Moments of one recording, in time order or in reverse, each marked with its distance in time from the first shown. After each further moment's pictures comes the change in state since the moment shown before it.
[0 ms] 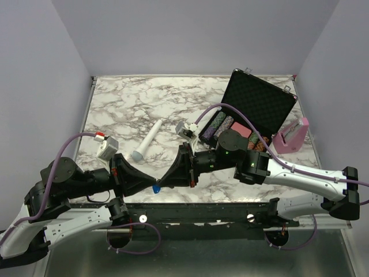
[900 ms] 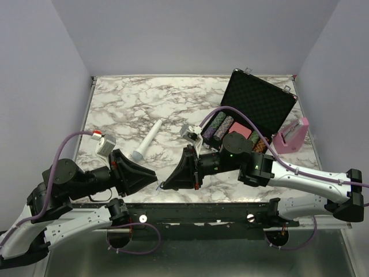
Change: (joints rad) left arm 0.000 -0.034 -0.044 0.030 -0.103 -0.071; right arm 0.000 -0.049 -0.057 0.002 -0.008 0.003
